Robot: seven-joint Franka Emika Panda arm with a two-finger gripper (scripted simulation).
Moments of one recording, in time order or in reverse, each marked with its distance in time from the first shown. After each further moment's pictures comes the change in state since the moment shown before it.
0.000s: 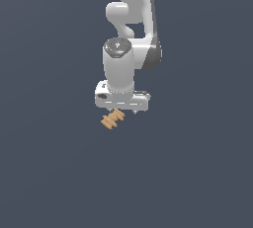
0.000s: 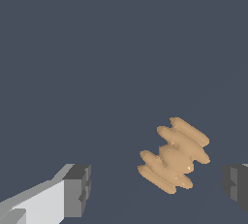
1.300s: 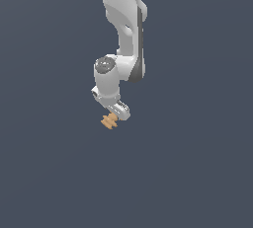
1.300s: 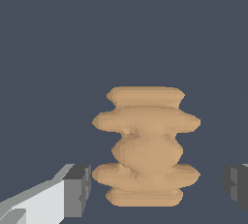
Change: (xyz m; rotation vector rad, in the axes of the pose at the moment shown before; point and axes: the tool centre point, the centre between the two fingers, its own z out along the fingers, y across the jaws) arm -0.048 0.063 0.089 -0.020 0.004 0.578
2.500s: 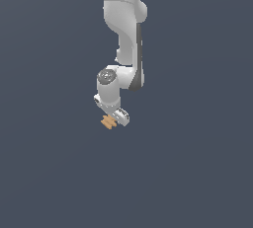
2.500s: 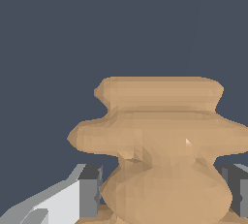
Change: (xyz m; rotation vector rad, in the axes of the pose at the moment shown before) arm -0.001 0.001 0.050 0.001 0.001 0.010
